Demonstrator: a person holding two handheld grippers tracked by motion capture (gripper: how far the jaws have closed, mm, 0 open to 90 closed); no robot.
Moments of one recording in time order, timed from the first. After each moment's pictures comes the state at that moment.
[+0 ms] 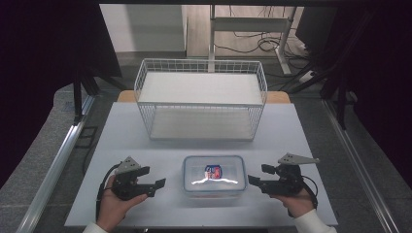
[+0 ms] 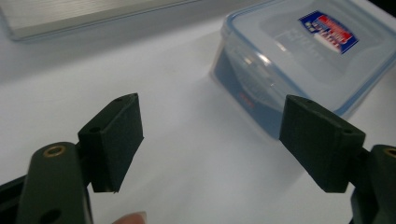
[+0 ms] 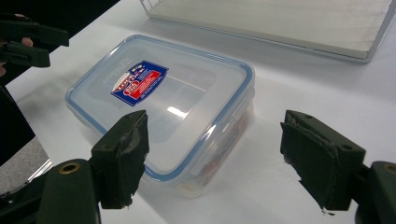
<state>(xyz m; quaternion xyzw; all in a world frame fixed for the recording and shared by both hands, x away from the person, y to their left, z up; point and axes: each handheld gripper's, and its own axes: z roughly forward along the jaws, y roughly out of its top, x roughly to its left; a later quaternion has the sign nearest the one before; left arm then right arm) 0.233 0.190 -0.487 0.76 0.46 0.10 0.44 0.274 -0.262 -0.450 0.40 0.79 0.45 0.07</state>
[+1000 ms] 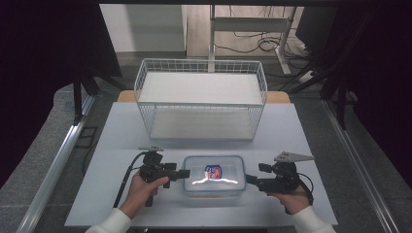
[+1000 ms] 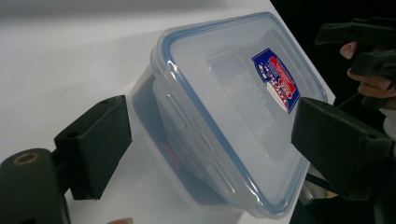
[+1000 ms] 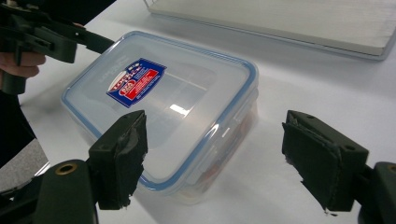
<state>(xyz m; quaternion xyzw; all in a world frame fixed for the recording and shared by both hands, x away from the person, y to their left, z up) 0.296 0.146 -0.505 0.73 0.48 -0.11 0.48 0.284 -0.257 -0.458 0.40 0.80 0.45 0.05</state>
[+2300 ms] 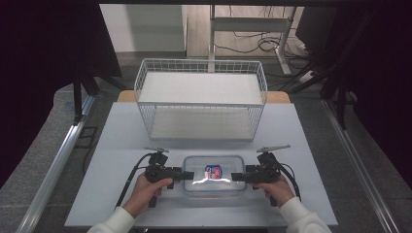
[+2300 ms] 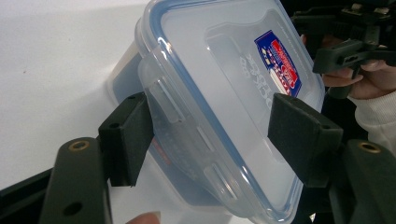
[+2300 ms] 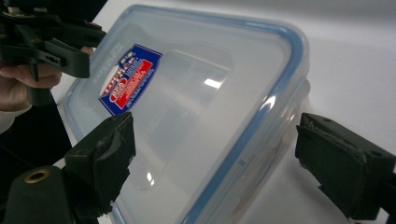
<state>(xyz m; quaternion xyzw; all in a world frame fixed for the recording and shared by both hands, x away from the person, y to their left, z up) 0.301 0.137 -0.516 0.73 0.47 -0.15 0.47 0.328 -0.228 -0.494 0.43 0.79 0.42 -0.09</state>
